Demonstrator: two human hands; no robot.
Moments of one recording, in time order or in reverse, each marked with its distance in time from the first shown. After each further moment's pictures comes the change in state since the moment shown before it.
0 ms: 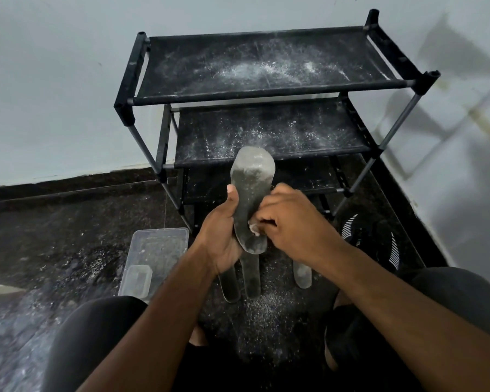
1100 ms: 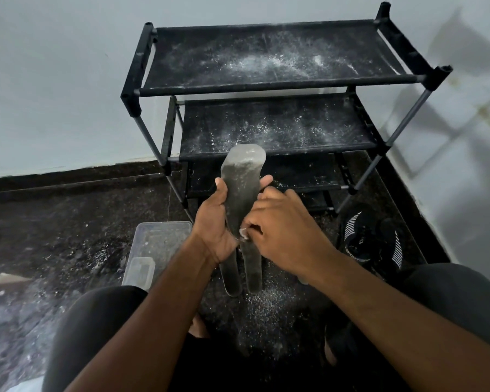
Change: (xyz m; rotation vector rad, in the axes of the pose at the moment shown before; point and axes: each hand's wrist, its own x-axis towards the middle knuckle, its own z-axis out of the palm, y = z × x) left_hand -0.001 0.009 -0.012 -0.043 -0.061 -0.007; right_hand -0.005 -0.031 0.010 -0.156 -0.007 -0.042
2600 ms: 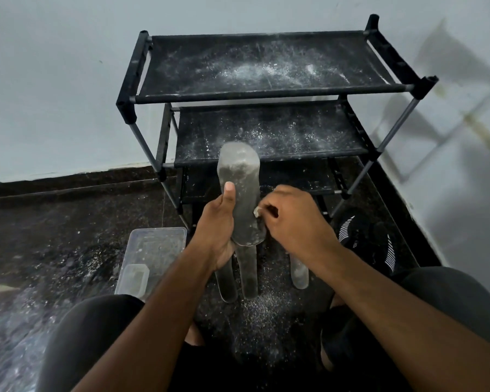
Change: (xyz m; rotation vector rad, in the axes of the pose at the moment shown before) left_hand -0.003 -0.003 0.020 0.310 0.277 0.182; right_hand 0.009 0.030 0.000 0.219 0.173 0.257
